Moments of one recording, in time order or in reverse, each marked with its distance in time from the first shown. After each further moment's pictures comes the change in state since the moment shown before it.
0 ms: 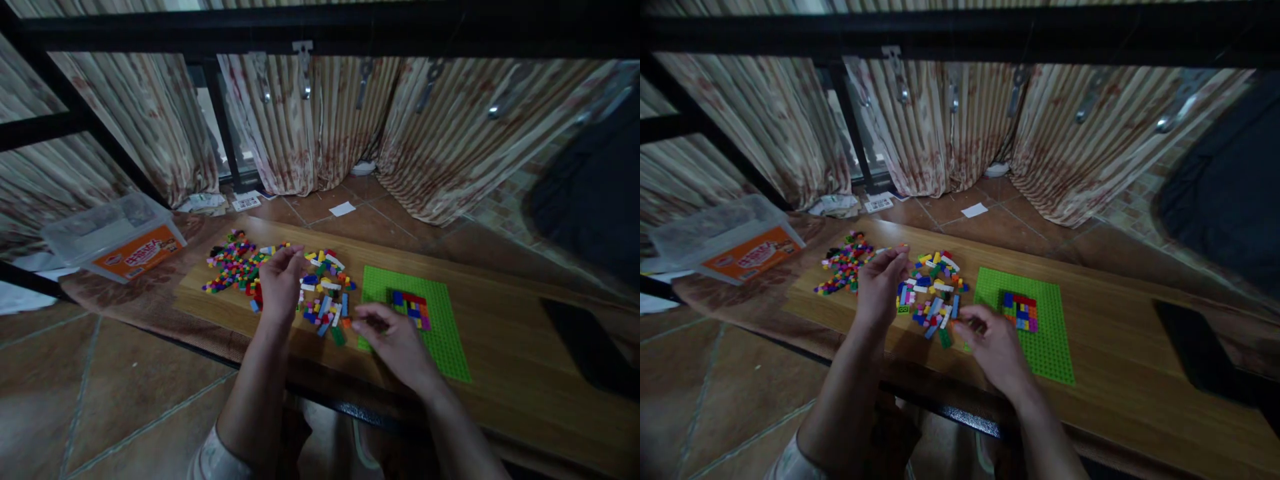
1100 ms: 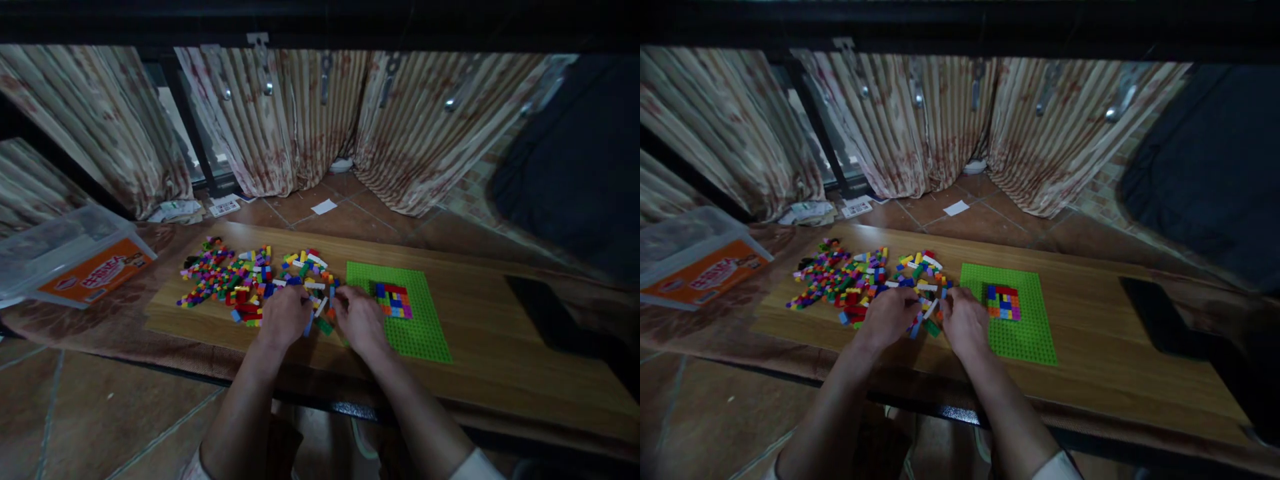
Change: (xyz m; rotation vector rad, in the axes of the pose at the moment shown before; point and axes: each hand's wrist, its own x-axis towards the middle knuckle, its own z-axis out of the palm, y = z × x) left_hand -0.023 -0.016 -0.003 1.387 -0.544 0.093; right_hand 0.033 0.005 0.032 -0.632 0.203 0.014
